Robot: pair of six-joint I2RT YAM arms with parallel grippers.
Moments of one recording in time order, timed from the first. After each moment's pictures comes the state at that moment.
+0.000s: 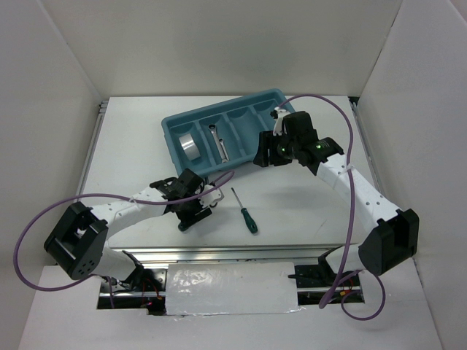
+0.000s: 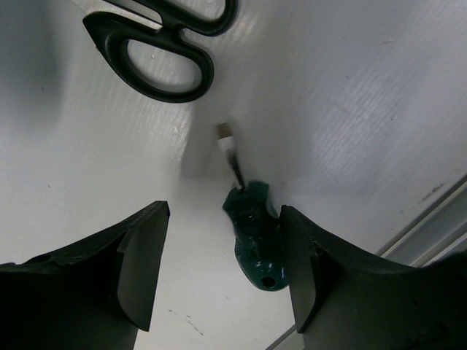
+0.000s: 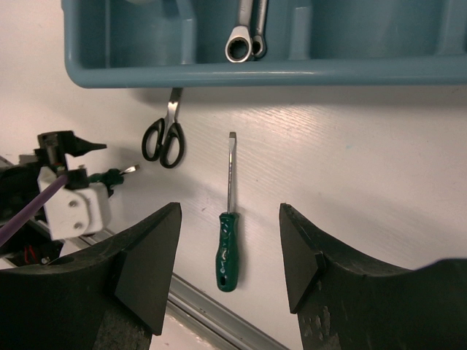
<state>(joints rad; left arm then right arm) -0.65 1.39 0.77 -0.55 0.05 0.42 0.43 1.38 1.26 -0.60 -0.23 0.28</state>
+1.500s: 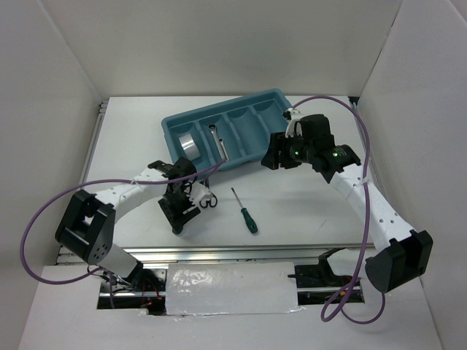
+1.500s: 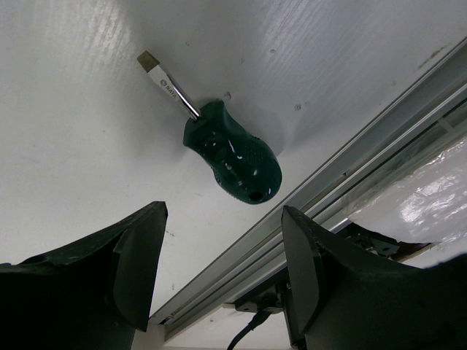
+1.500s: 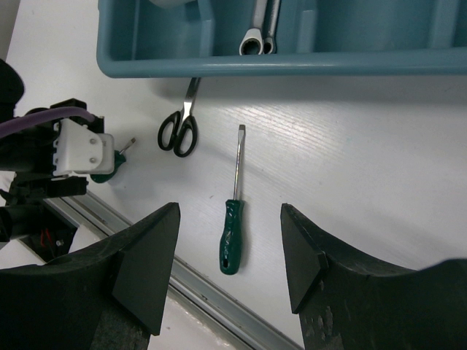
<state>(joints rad) -0.51 1.49 0.98 -1.01 0.12 0.44 0.36 1.23 1.20 -0.62 -0.33 0.25</state>
